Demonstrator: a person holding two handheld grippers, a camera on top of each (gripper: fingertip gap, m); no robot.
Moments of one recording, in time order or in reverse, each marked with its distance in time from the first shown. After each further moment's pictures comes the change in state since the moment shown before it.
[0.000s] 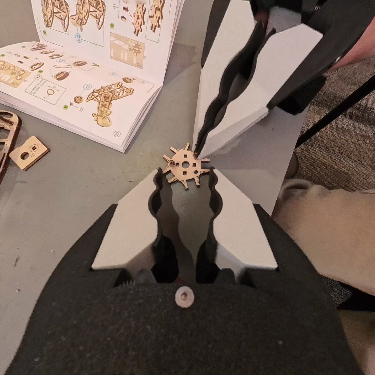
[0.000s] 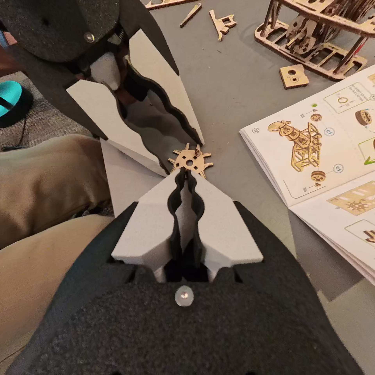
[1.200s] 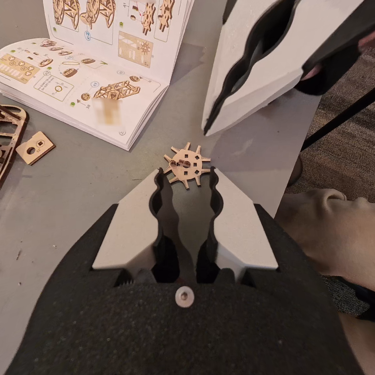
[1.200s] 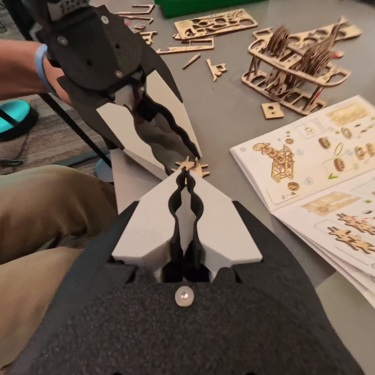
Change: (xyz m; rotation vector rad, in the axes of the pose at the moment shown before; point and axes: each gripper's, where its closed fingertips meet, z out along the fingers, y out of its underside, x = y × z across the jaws) left arm -0.003 0.000 0.000 0.000 -0.031 -0.023; right arm 0.000 -0.019 -0.021 0.135 -0.003 -0.038
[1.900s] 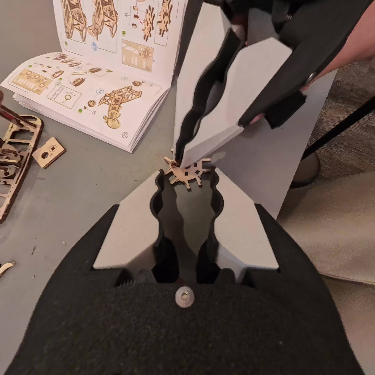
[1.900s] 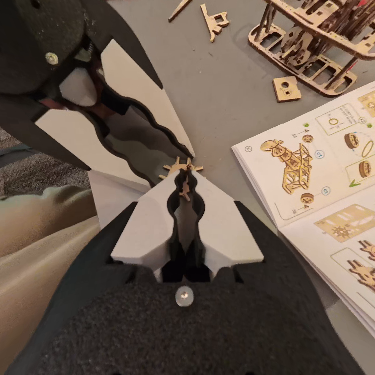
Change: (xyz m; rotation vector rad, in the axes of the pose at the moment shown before) left arm 0.000 -0.001 -0.002 0.009 -0.063 0.054; right arm 0.009 0.011 0.034 -0.203 0.063 0.009
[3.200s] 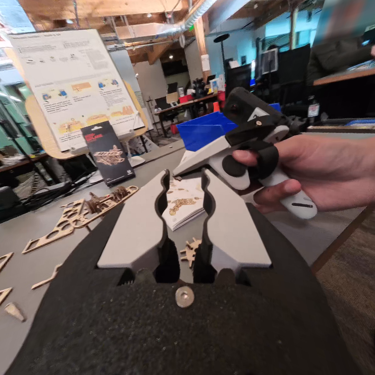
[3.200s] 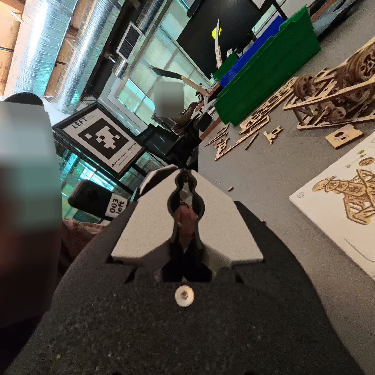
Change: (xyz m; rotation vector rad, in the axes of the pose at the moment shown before) left arm -0.001 -0.095 -0.071 0.695 -0.566 -0.022; right arm -0.006 -0.076 -0.073 0.647 -0.638 0.578
